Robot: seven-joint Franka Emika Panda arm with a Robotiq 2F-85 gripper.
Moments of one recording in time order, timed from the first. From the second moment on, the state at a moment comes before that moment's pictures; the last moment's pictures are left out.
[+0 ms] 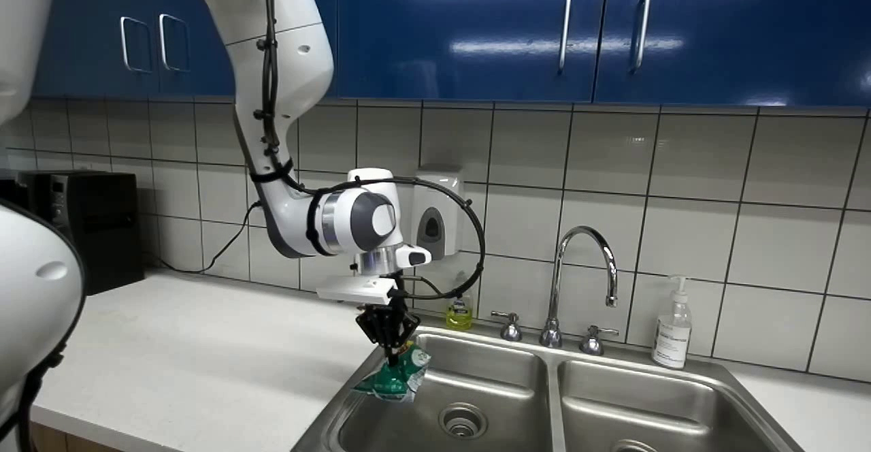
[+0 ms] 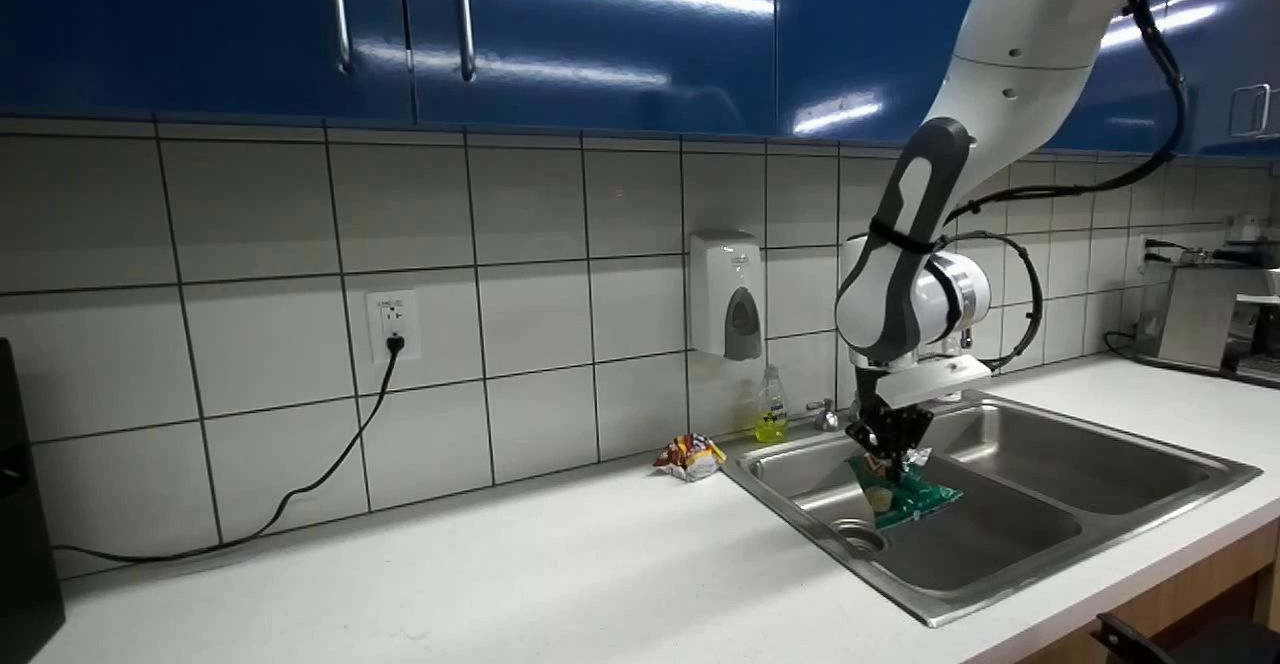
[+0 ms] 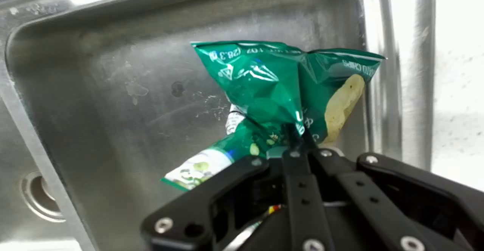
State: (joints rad) arm 0.03 0.25 -0.25 -2.44 -0.24 2.73 0.11
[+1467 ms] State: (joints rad) arm 0.09 0.21 0.02 -2.57 -0.29 2.70 -0.08
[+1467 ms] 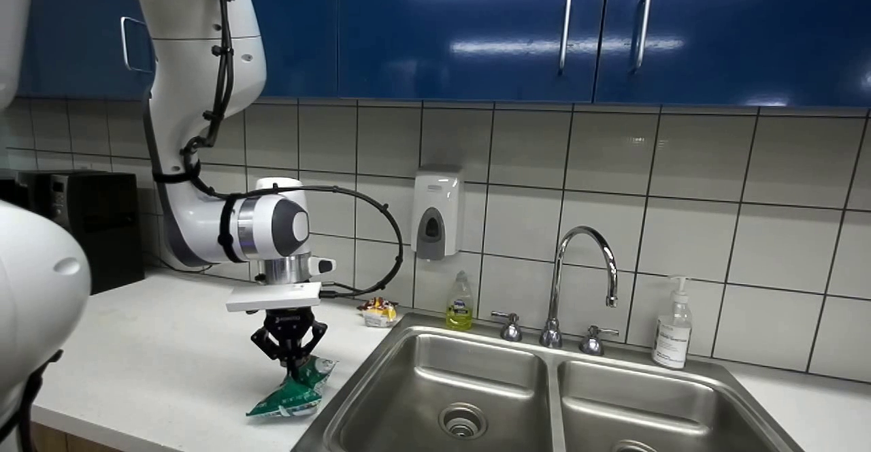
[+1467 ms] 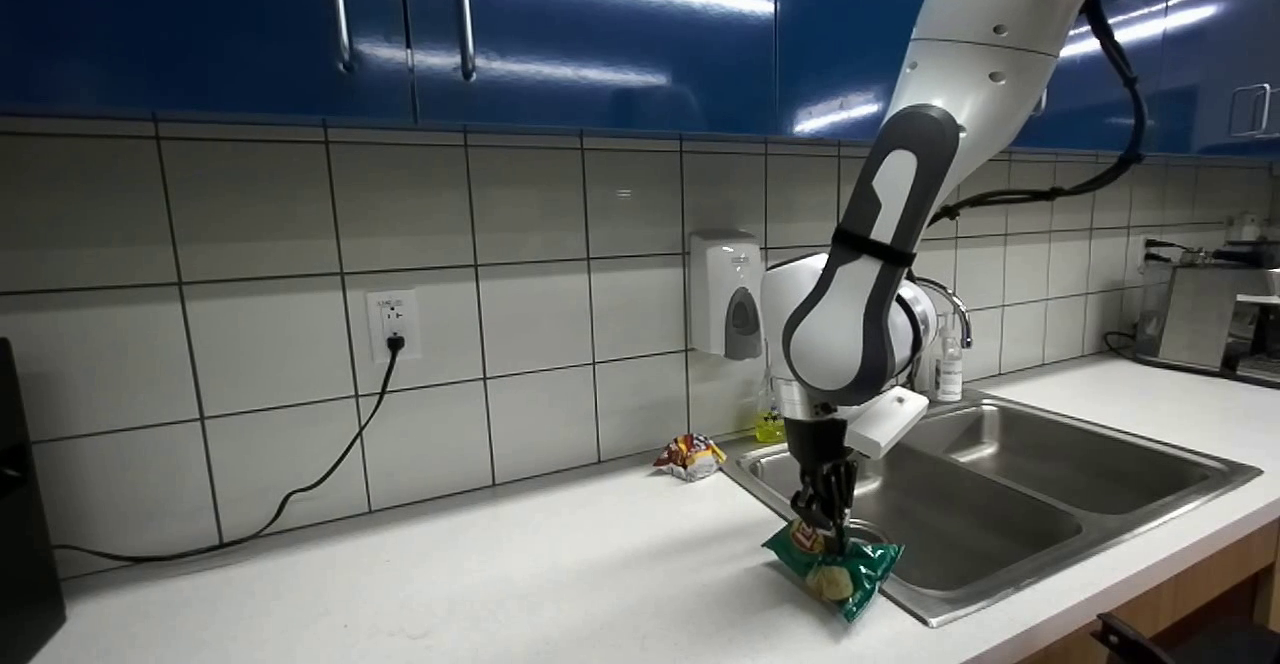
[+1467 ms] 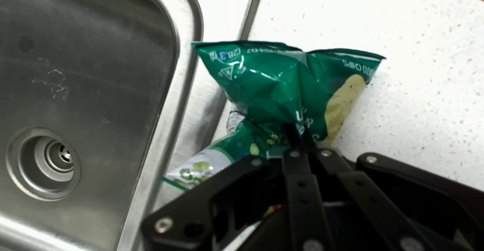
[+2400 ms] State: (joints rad) arm 0.10 0.24 0.02 -2.55 -0.29 2.69 -0.09
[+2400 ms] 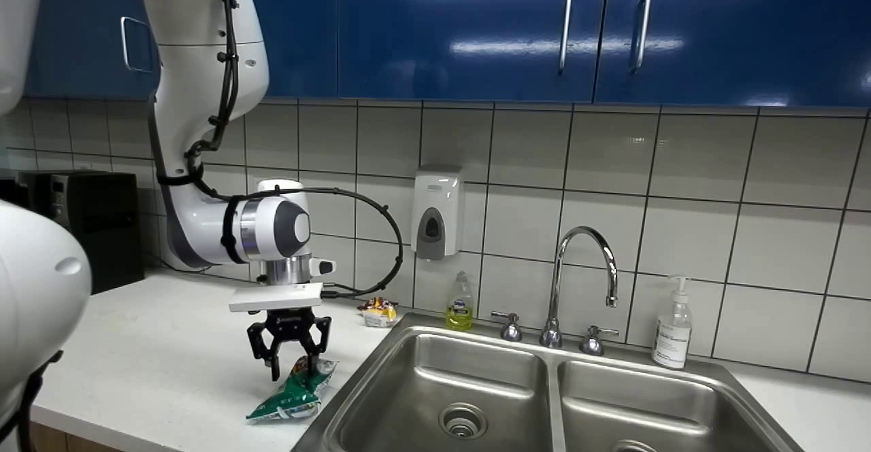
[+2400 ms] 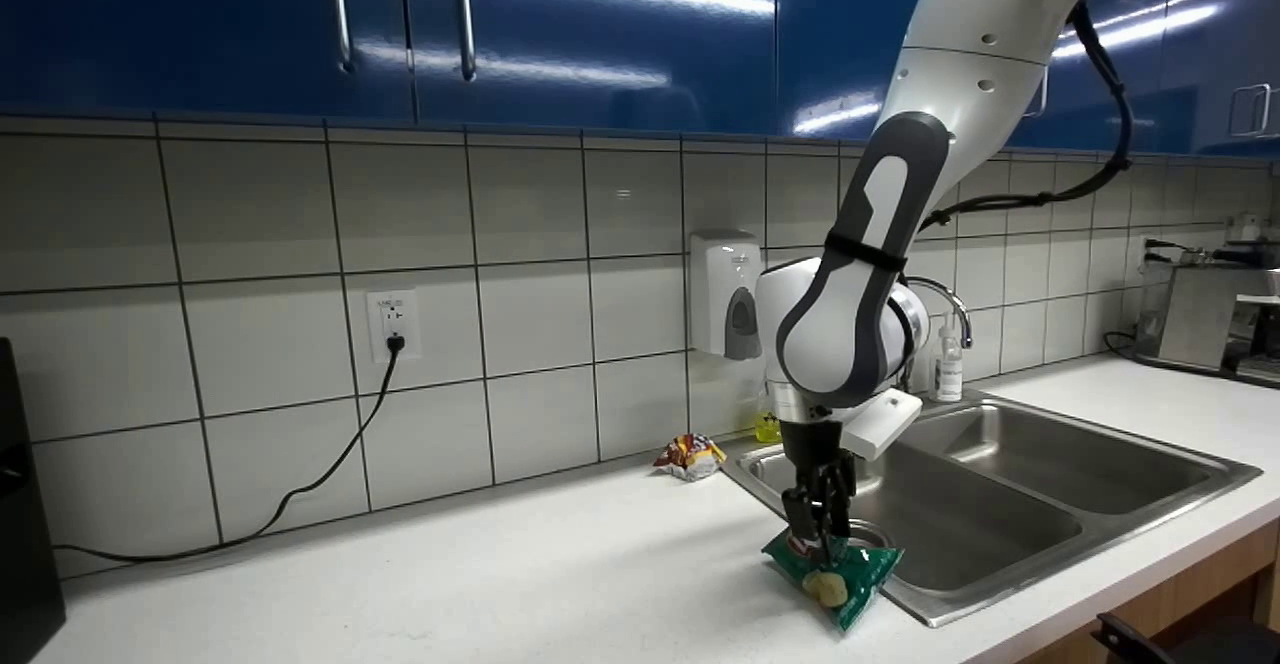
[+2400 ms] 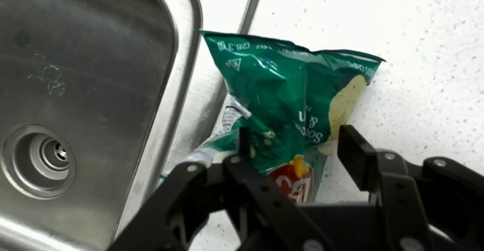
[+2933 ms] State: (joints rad) arm 0.09 0.16 0.02 -2.57 -0.26 2.69 -0.09
